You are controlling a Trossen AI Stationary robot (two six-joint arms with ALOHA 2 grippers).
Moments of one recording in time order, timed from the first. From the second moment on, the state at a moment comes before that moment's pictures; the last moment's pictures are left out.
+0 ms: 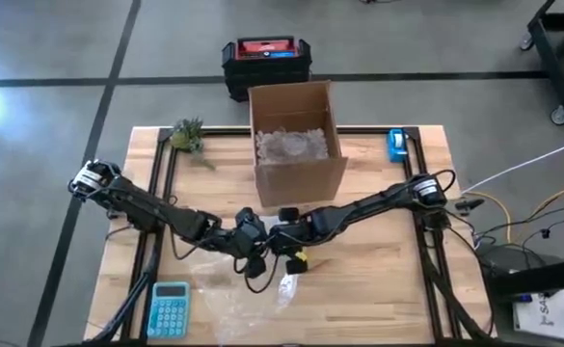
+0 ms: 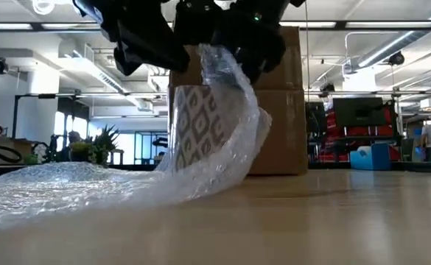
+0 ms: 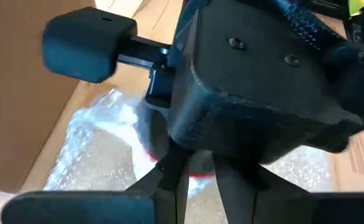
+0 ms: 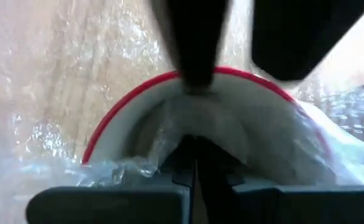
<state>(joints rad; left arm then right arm) -0.38 1.51 0.96 -0.17 -0.41 -0.55 0.20 2.08 1.58 -0.61 0.10 0.01</state>
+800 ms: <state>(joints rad) -0.38 1.56 0.94 -0.19 -0.41 -0.56 0.18 2.11 1.65 -0.72 -0.02 -0.02</state>
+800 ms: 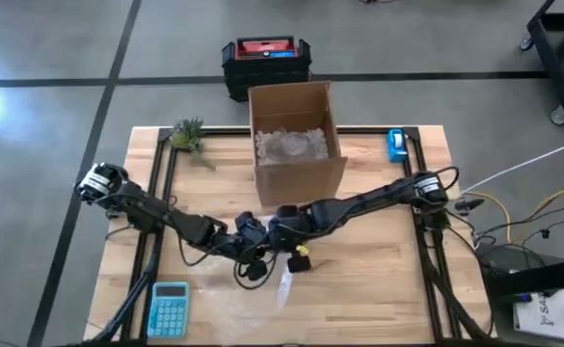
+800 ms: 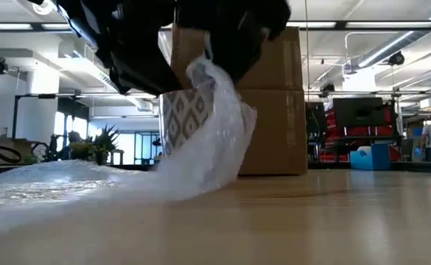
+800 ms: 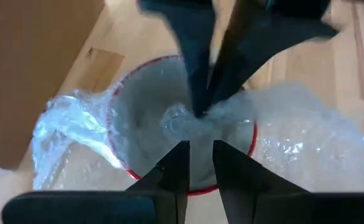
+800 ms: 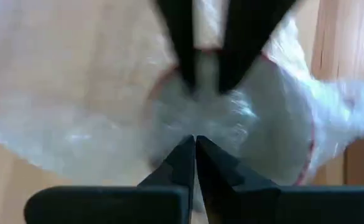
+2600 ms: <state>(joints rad) -0.39 1.55 0.93 -0.18 -0.49 -0.56 0.15 2.12 1.82 -0.94 0.00 0.01</state>
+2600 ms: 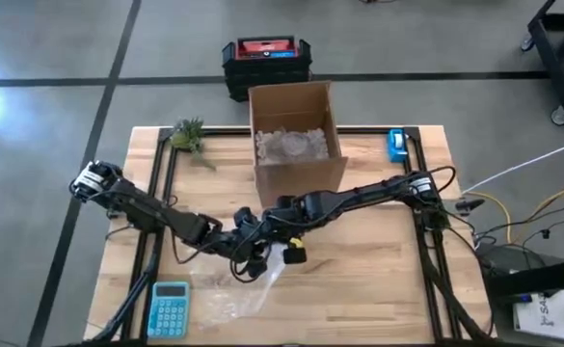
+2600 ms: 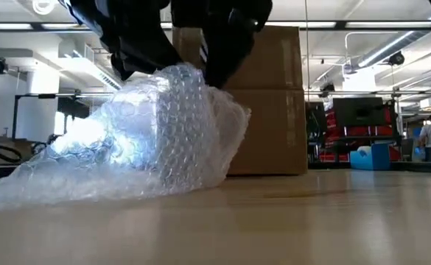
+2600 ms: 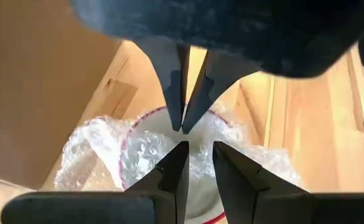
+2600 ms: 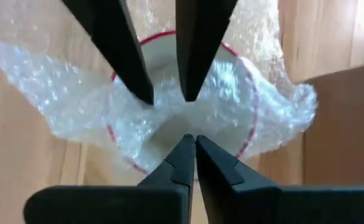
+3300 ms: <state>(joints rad) -0.39 1.56 0.92 -0.19 -0.48 -0.56 0.19 2.13 1.83 -0.78 -0.05 -0.01</state>
